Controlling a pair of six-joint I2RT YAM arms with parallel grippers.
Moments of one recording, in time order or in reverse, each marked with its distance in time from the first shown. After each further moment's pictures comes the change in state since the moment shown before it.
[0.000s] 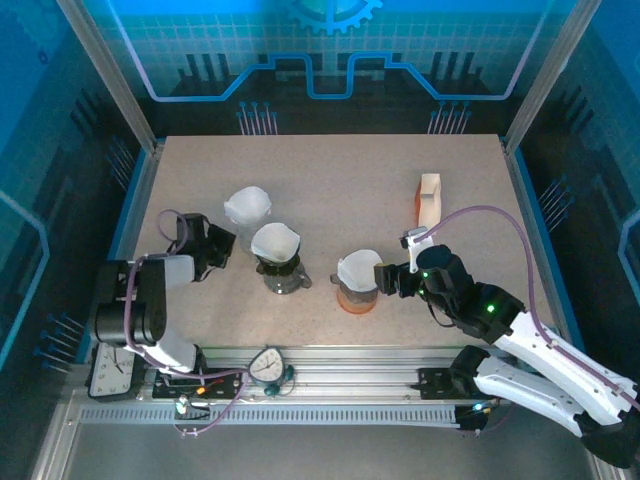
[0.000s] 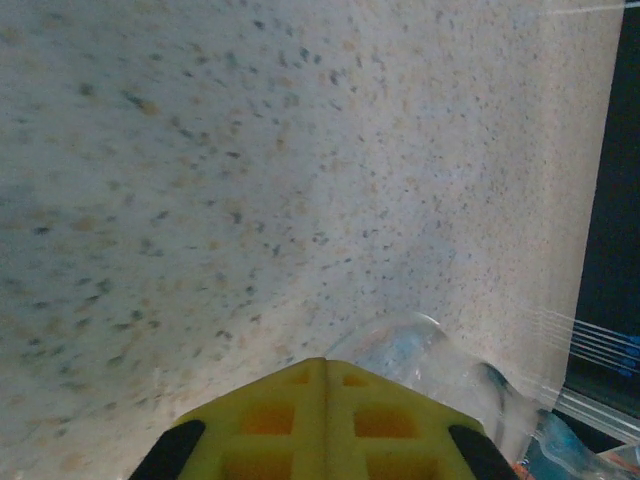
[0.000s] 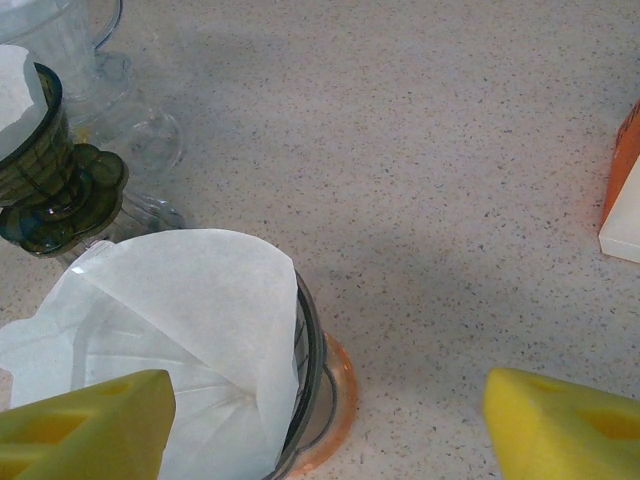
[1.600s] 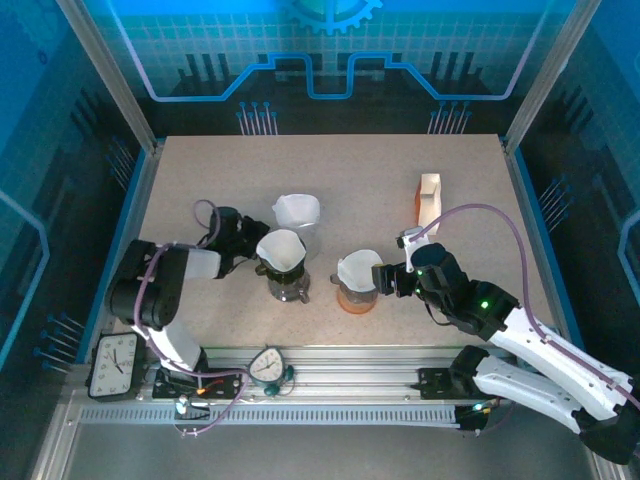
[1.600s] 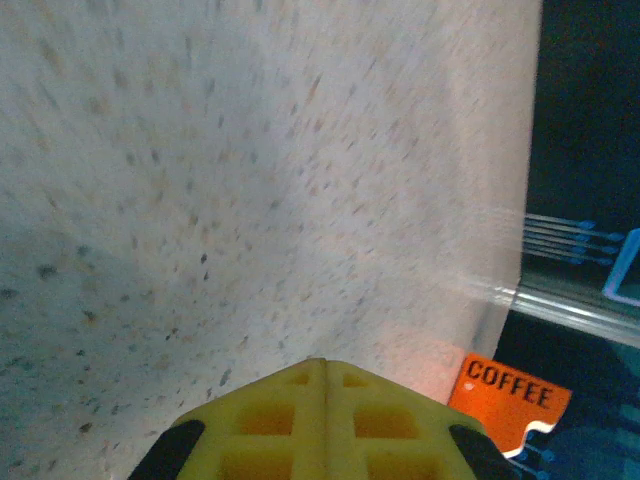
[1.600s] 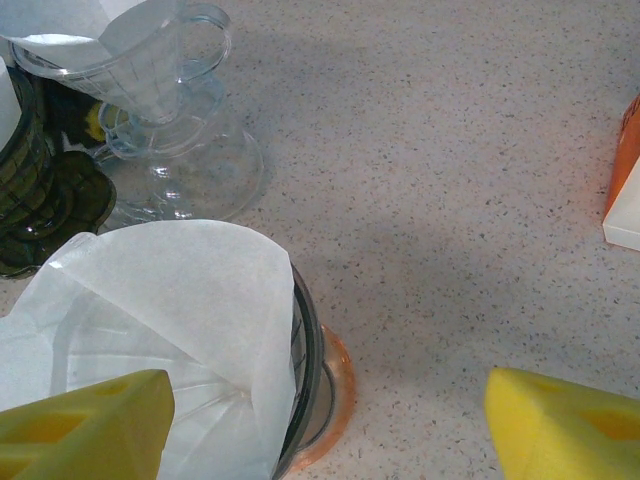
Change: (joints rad) left arm -0.212 0.092 0.058 0.182 -0.001 -0.096; right arm 0.000 0.039 0.002 0.000 0.000 0.009
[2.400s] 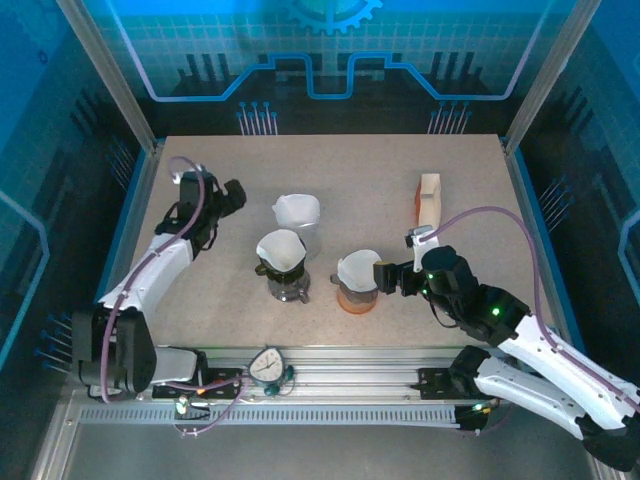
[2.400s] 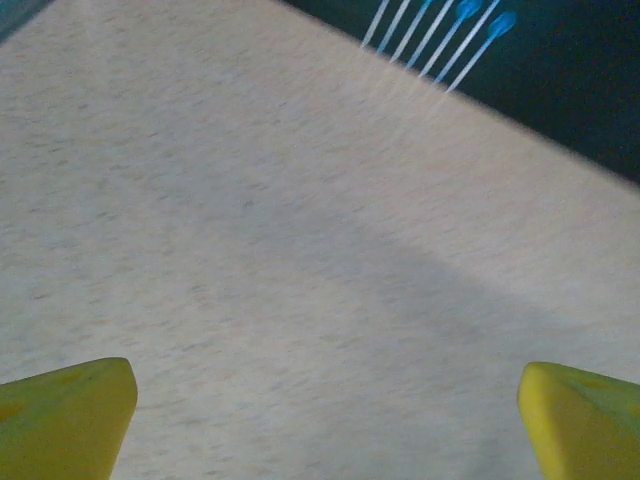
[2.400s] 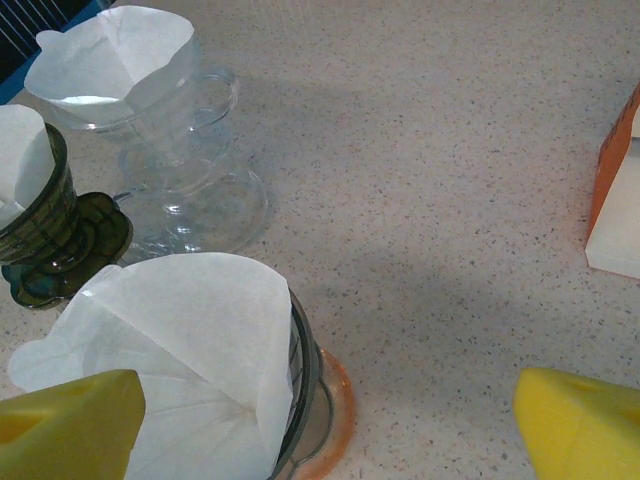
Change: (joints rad) left arm 0.039 -0.348 0.278 -0.658 -0.520 0.803; right arm 0.000 -0.072 -0.001 0.009 0.024 -0.002
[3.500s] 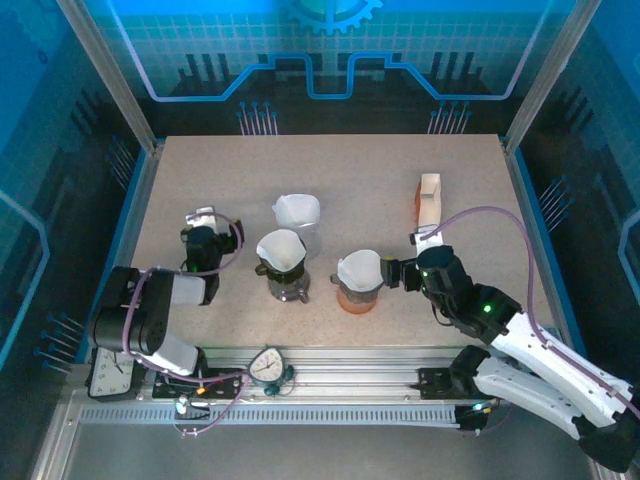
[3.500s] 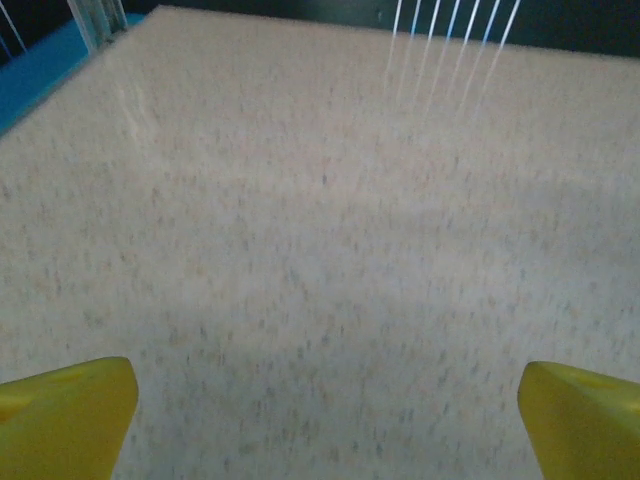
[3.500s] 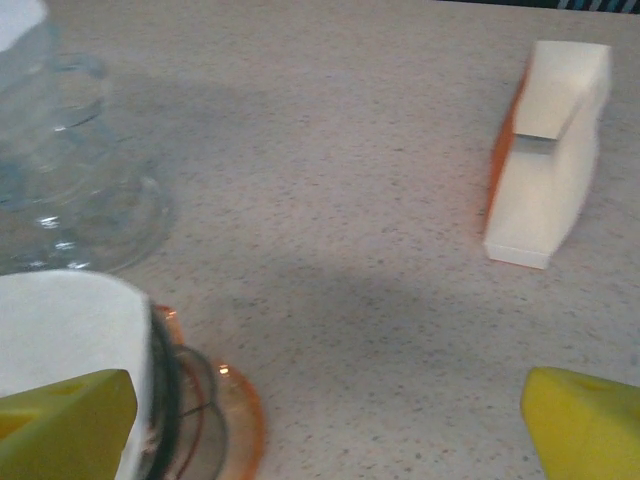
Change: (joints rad) left arm 0.044 0.211 -0.550 1.000 -0.023 0.342; right arm -0.067 0.038 -0.051 0.031 0.151 -0.024
